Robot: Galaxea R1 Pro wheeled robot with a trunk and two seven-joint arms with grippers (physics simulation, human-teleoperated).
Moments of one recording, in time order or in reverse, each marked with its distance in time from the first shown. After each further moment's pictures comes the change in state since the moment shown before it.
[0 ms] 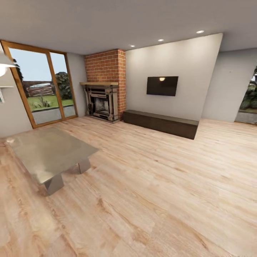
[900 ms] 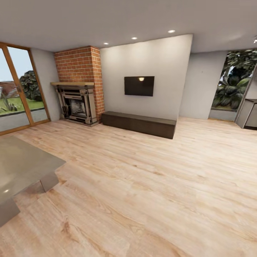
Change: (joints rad) left arm 0.000 0.000 0.001 0.000 0.000 0.000 0.000; right arm 0.000 0.000 0.001 0.000 0.000 0.000 0.000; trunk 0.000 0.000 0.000
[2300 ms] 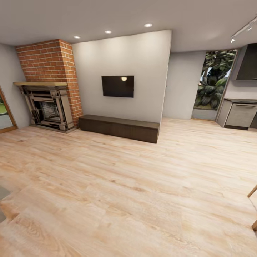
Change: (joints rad) left arm 0.001 0.001 0.000 0.001 0.001 0.000 0.000; right arm 0.000 0.002 0.000 0.000 0.000 0.000 0.000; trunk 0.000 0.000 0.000
